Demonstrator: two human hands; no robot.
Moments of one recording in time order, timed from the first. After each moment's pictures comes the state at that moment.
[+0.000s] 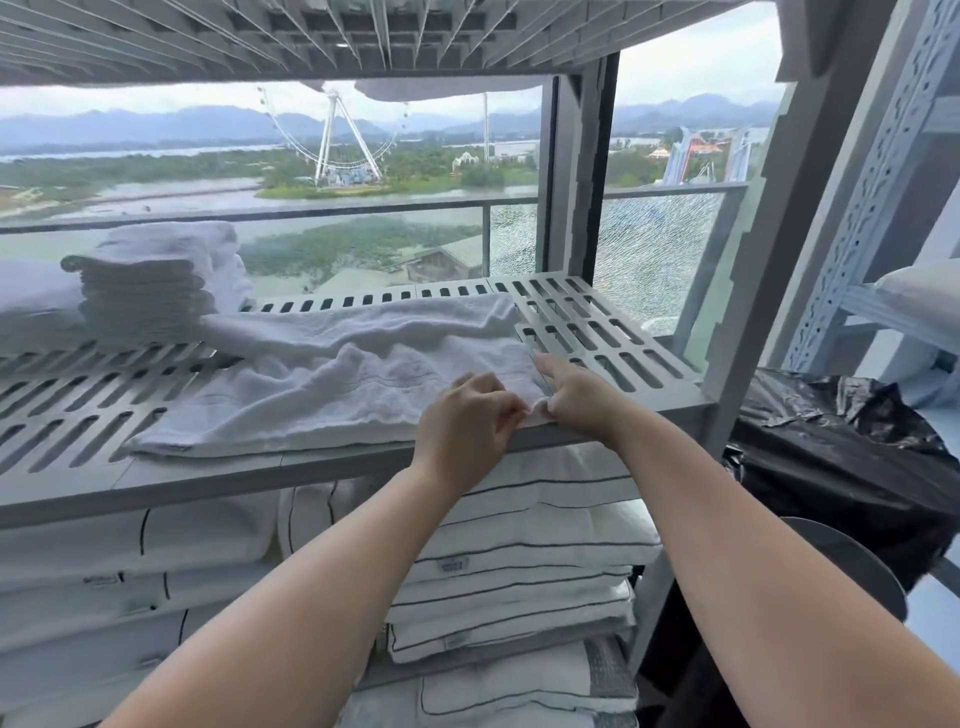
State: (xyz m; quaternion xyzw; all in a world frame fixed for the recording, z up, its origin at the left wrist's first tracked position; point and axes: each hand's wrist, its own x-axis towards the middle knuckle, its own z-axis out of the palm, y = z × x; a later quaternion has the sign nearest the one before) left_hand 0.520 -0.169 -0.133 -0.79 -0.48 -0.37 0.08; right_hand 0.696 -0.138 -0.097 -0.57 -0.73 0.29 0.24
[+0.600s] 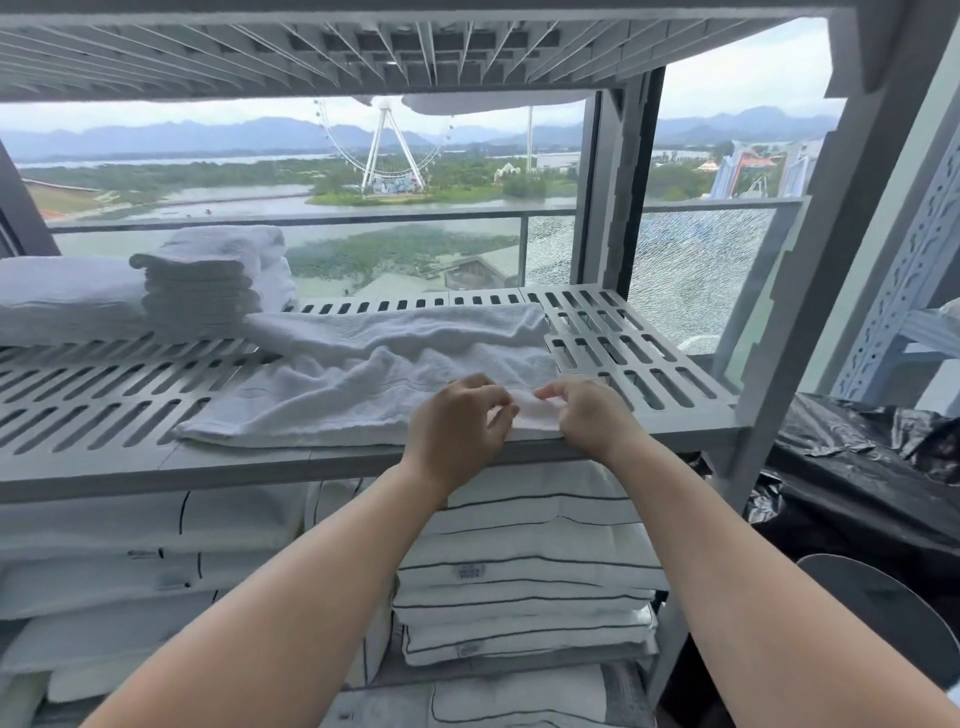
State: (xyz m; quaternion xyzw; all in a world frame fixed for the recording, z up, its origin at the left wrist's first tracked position) left_hand 0.497 -0.179 -0.118 -0.75 -0.54 -0.37 0.05; right_hand 0.681 -0.136 -0.106 -0.58 -0.76 0.18 0.24
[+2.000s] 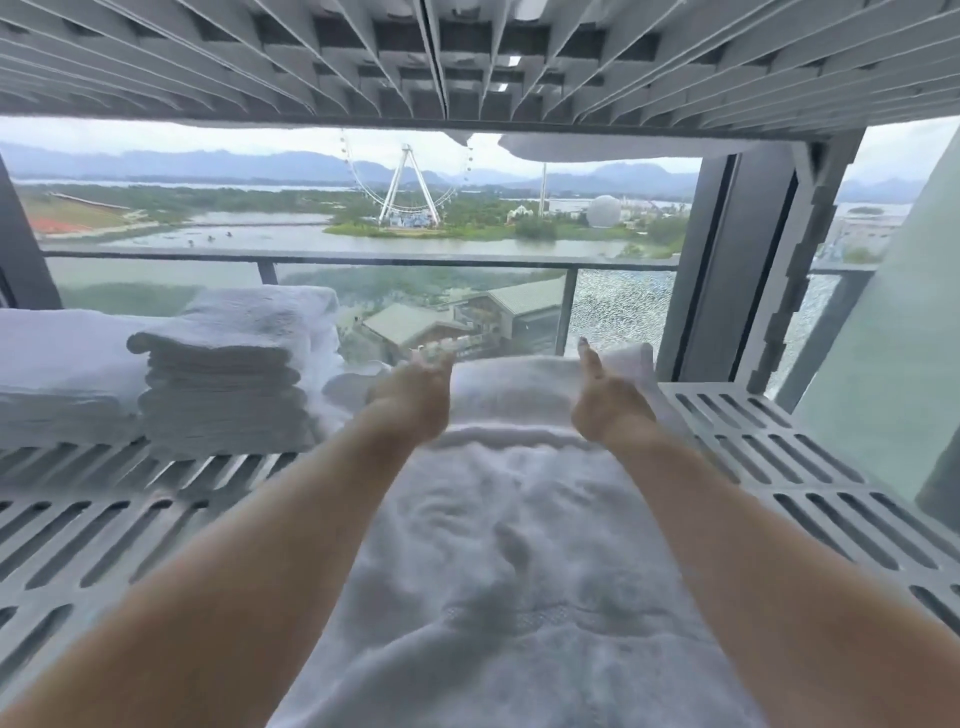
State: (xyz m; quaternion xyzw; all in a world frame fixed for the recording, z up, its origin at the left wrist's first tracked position) left_hand 0.259 0.076 -0.041 -0.67 -0.74 -0.06 0.09; right_hand 0.488 0.137 -0.063 -0.64 -0.73 0.04 0.22
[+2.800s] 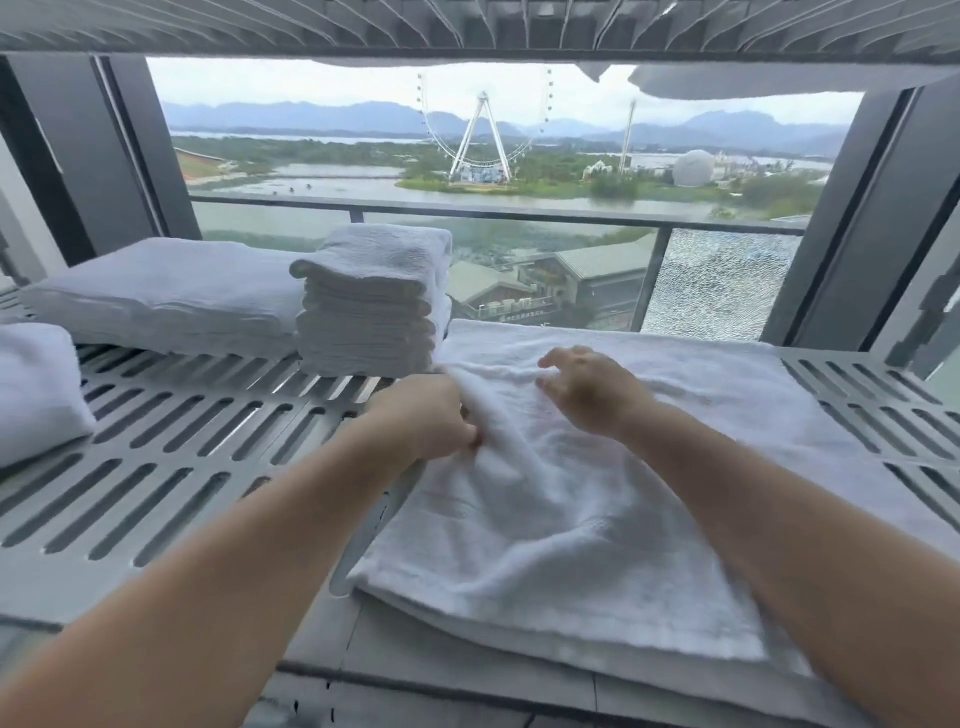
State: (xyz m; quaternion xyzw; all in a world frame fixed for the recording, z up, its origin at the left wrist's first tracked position) left_hand 0.175 -0.052 -0.067 -0.63 -0.78 -0.05 -0.04; right_hand 0.363 0.076 -0.088 -0.47 -0.86 0.09 0.16
